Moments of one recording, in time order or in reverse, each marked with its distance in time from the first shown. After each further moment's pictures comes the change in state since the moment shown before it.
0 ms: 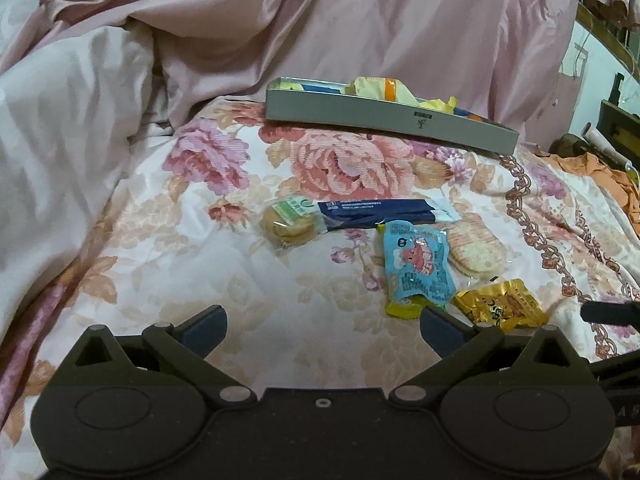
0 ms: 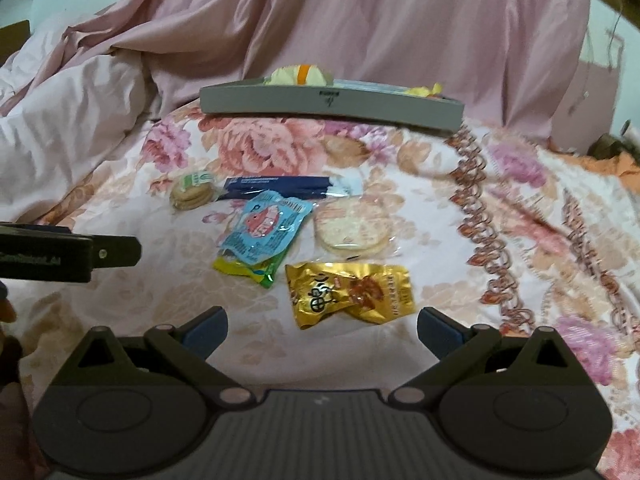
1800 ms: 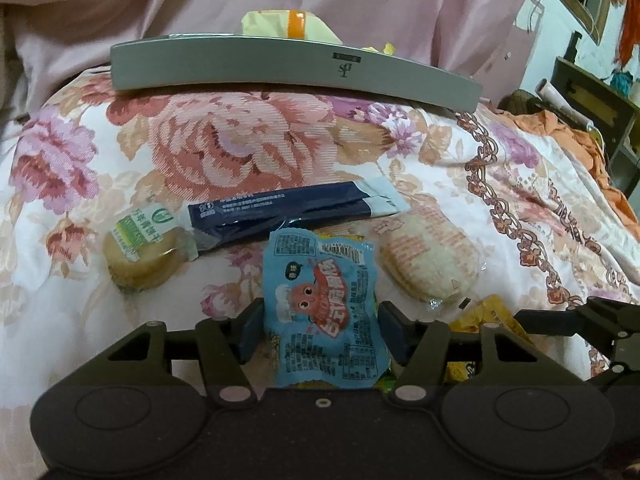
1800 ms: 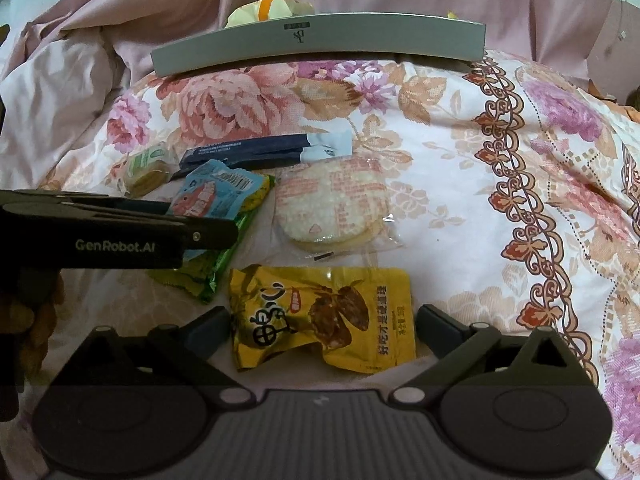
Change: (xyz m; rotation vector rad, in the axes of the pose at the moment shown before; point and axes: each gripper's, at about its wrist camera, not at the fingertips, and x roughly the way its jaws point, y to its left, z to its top) left arm 0.111 -0.046 0.031 0.073 0.113 -0.203; right arm 0.083 -0.044 0.026 0.059 0.161 0.088
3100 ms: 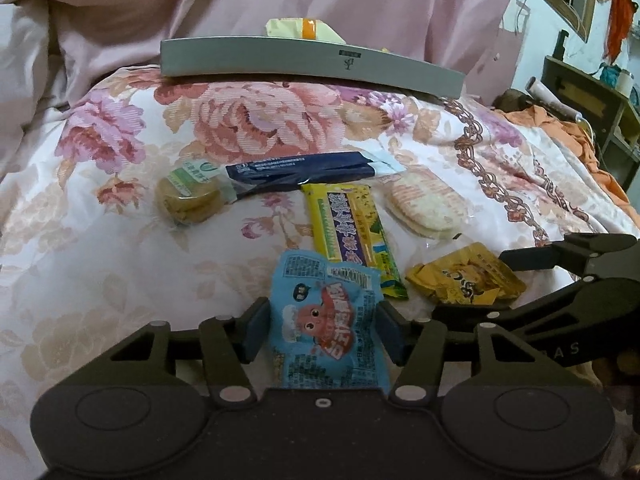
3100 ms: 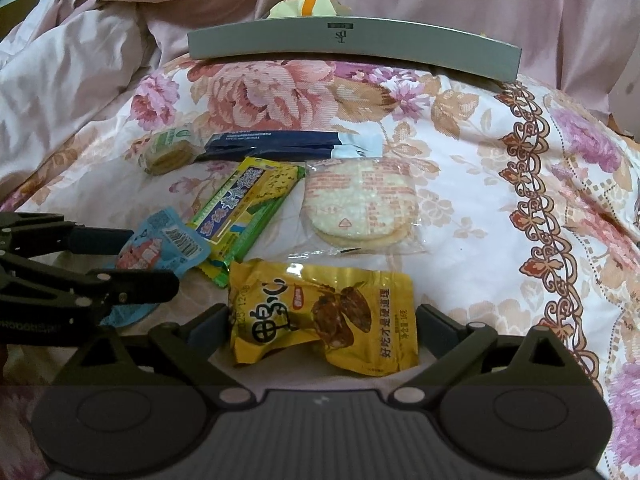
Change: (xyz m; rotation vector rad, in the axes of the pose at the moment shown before) left arm -0.043 0.010 -0.052 0.038 -0.048 0.021; right arm 0.001 0.016 -0.009 -0.120 -0.028 -0.002
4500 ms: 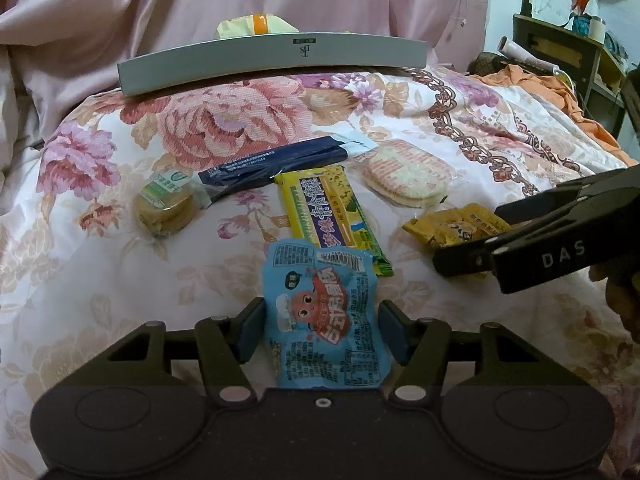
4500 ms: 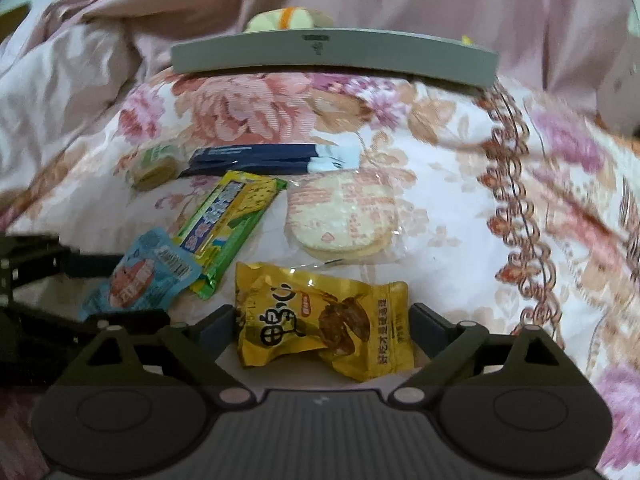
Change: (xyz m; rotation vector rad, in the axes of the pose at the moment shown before) left arm 0.004 -0.016 -0.005 0.159 0.028 0.006; right arm -0.006 -0.015 0.006 0.060 -0.005 -0.003
